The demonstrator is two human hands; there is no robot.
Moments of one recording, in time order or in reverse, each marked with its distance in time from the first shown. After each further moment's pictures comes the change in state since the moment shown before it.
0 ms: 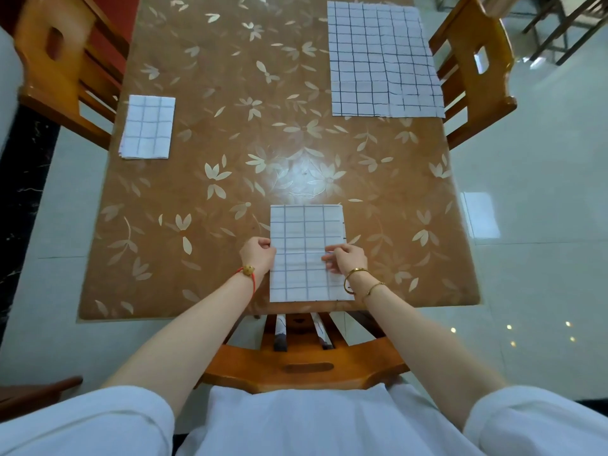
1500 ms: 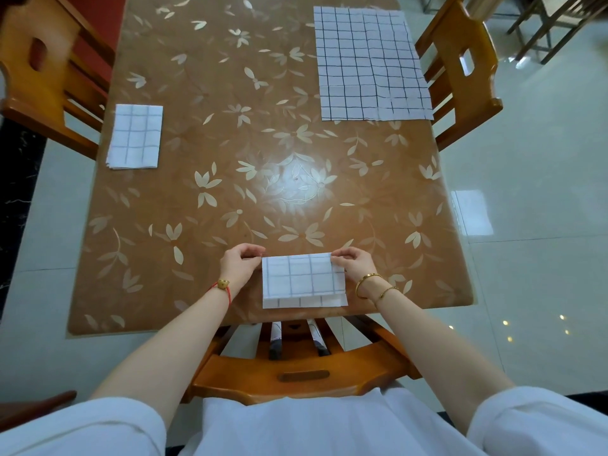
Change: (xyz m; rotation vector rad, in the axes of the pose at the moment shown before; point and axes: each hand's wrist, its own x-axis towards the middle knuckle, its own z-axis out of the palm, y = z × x) left_hand 0.003 -0.018 -0.025 -0.051 -0.085 0.149; right_hand 0.012 0.014 -0.035 -0.033 -0.057 -0.097
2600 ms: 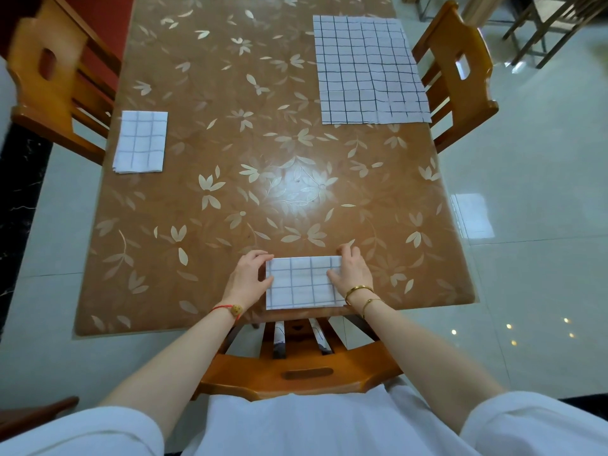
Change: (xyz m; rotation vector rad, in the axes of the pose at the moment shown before) left_hand -0.022 -0.016 0.003 0.576 -0.099 0.373; right_hand -0.021 0.004 0.022 -0.926 0.169 -0.323
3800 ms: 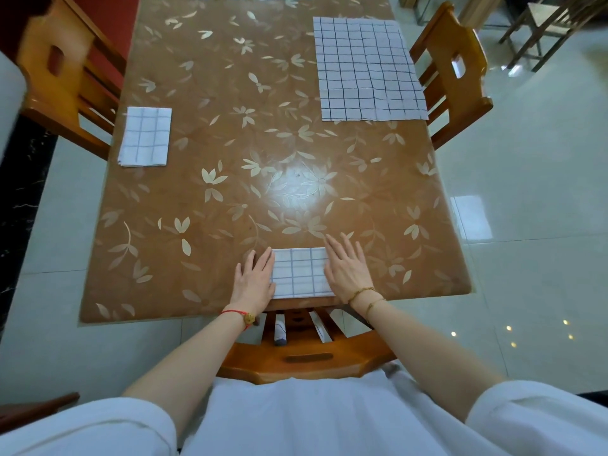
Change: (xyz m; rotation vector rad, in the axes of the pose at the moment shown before) left_hand -0.028 0.005 0.022 0.445 -0.128 0.022; right_hand -0.032 -0.003 -0.006 -0.357 -0.041 -0.317
